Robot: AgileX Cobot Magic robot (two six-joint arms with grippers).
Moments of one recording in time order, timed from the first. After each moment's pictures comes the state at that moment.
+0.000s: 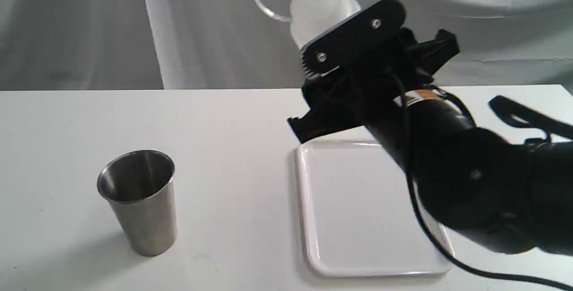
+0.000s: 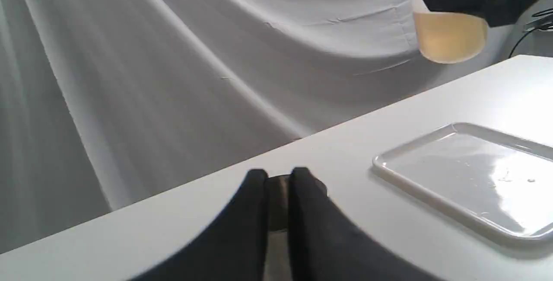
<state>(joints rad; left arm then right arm) -0.40 0.01 0.00 0.26 0.07 -0.06 0.61 1.59 -0.88 0.89 -0.69 -1.15</state>
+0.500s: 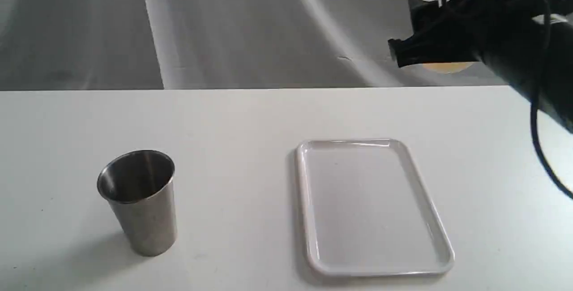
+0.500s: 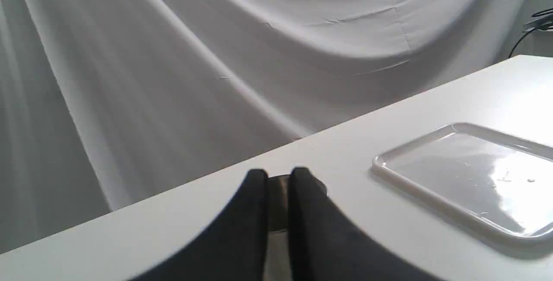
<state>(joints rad) -0.40 0.01 0.00 0.26 0.07 -0.06 0.34 1.39 -0.91 0.98 -0.50 -1.22</state>
